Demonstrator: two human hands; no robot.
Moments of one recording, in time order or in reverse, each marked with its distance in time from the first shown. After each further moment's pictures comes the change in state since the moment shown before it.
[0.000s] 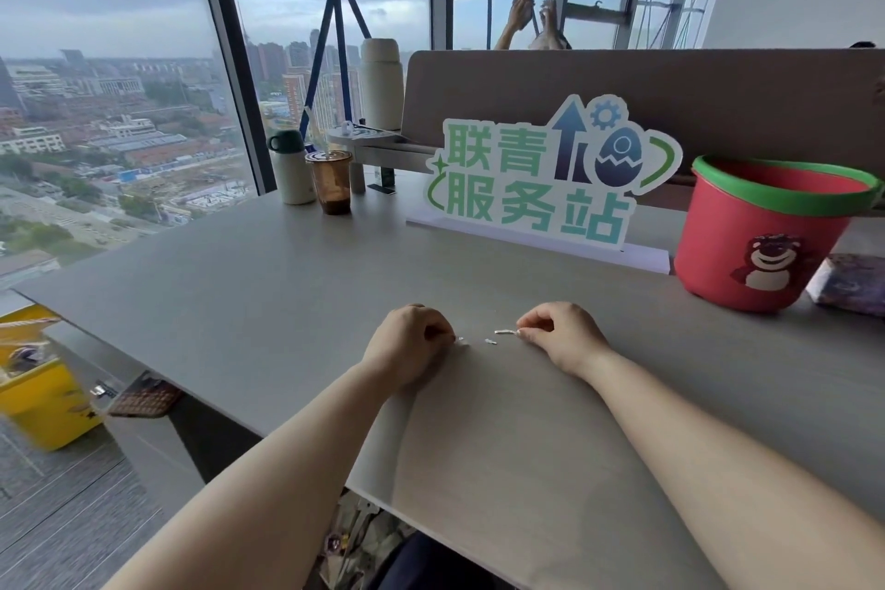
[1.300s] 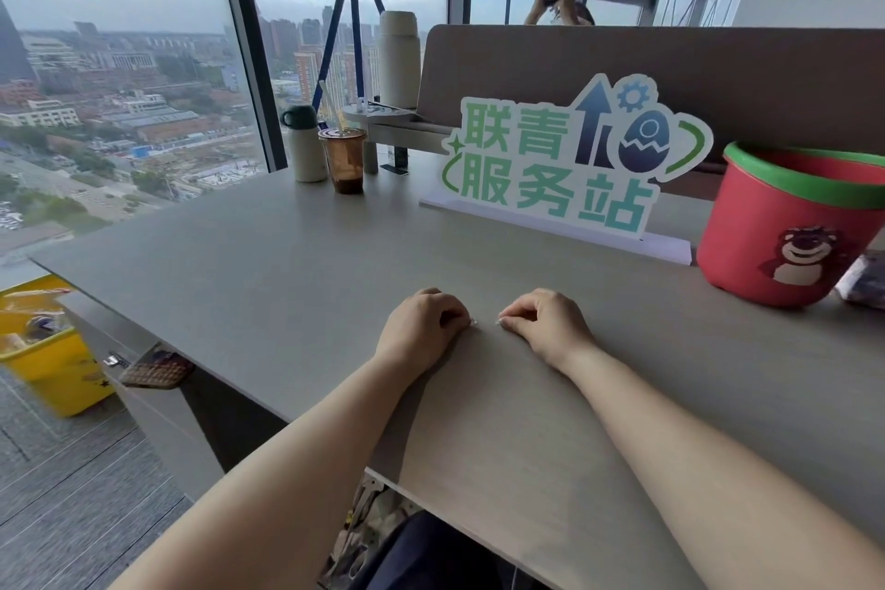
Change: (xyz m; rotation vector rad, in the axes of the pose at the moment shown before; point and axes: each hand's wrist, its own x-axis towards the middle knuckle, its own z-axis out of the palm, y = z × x) left_hand -0.007 -0.001 0.008 0.017 0.098 0.028; right_hand 0.004 -0.018 0.031 -0.030 0.030 -0.066
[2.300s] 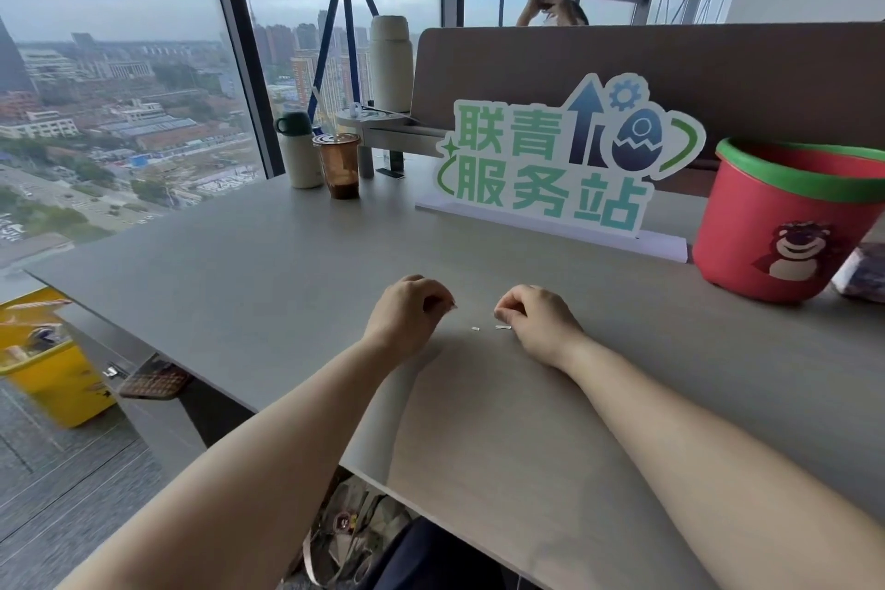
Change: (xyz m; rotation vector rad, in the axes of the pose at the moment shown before) left_hand 0.016 -0.005 -0.015 -0.035 0.026 -0.016; right_hand 0.007 -0.008 -0.002 -0.006 -0.058 0.021
